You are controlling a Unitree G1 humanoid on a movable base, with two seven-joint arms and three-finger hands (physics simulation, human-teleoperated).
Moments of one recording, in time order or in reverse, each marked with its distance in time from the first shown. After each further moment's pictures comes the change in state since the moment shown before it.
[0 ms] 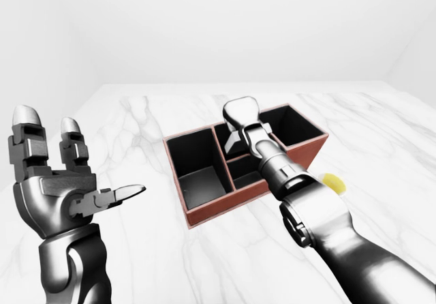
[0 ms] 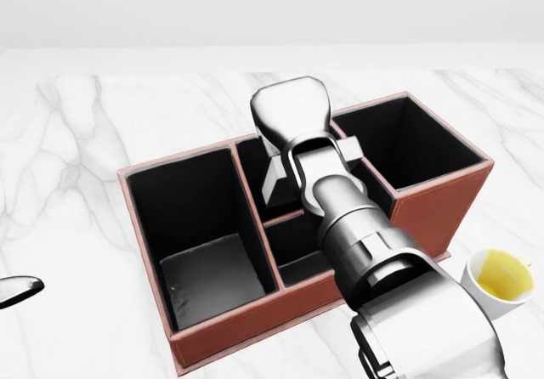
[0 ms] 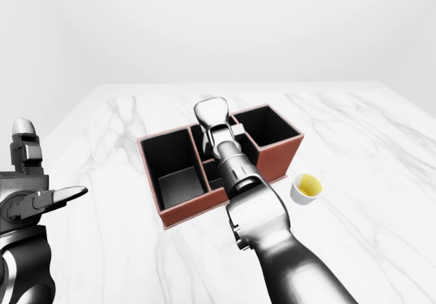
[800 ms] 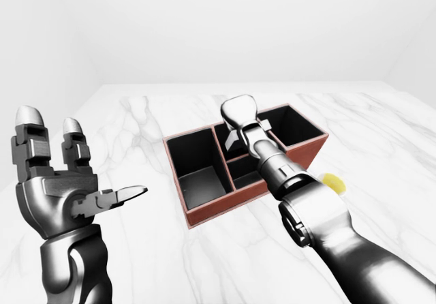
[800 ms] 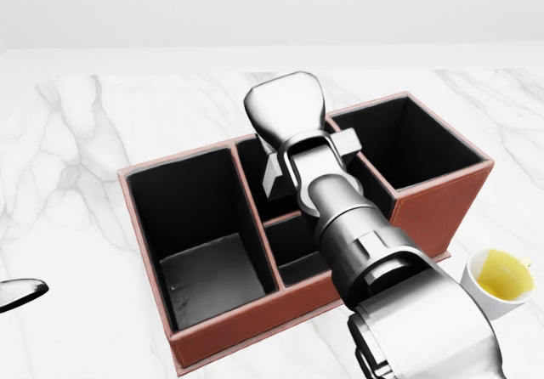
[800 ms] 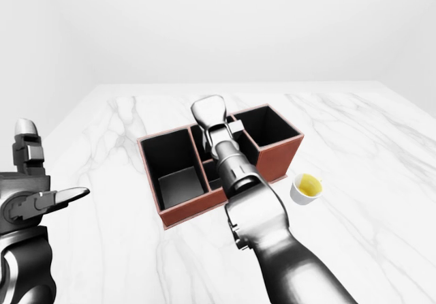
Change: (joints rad) left arm 0.006 -0.005 -0.007 -0.003 0.009 0.000 -0.007; right arm -0.013 0.009 -0.009 0.018 -0.074 0.000 -0.050
